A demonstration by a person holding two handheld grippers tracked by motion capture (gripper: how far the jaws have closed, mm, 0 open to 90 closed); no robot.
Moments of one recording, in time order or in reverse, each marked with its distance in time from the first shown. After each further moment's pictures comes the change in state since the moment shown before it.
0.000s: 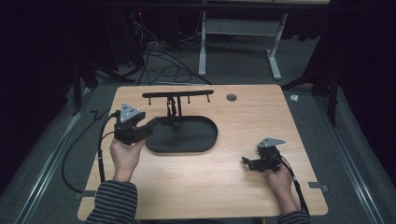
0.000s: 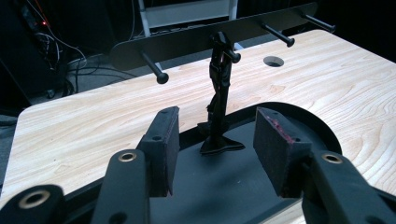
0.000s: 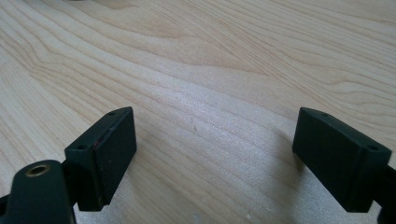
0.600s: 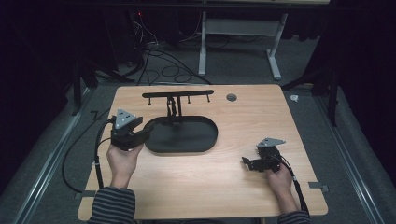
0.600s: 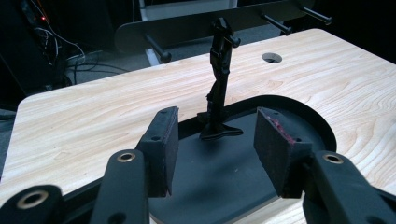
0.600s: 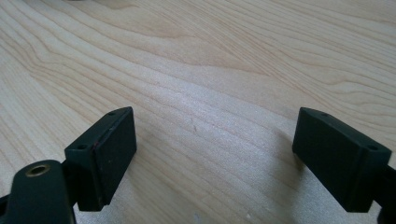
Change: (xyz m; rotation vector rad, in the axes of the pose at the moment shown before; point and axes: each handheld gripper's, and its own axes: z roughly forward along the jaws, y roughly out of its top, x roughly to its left) left arm 0.001 -0.014 -0.010 -0.004 -0.009 -0.025; right arm 0.000 0.000 0.000 0.000 0.000 0.000
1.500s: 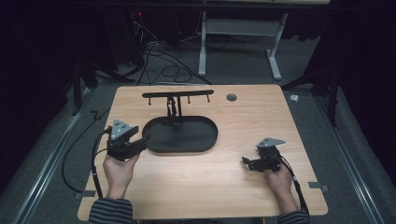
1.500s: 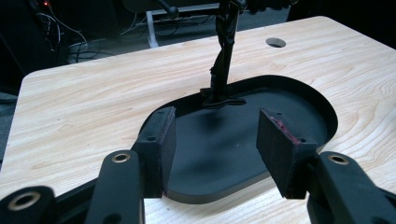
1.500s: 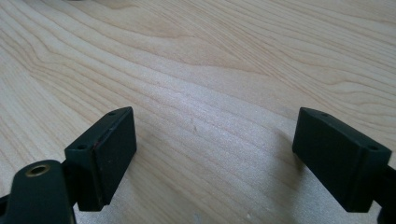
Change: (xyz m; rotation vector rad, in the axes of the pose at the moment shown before) left arm 0.001 -0.025 -0.012 0.028 0.016 -0.024; right arm 0.000 0.000 0.000 0.000 0.000 0.000
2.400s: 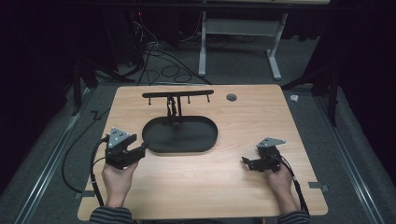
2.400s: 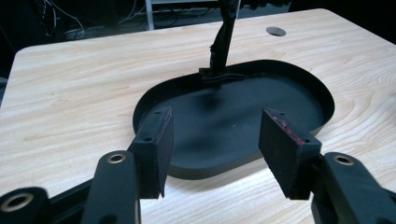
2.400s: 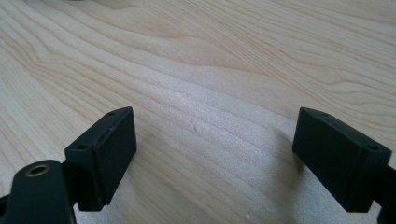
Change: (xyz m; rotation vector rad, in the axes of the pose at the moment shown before) left arm 0.000 -0.023 -0.005 0.022 -0.010 -0.046; right arm 0.000 0.000 0.000 0.000 0.000 -0.001
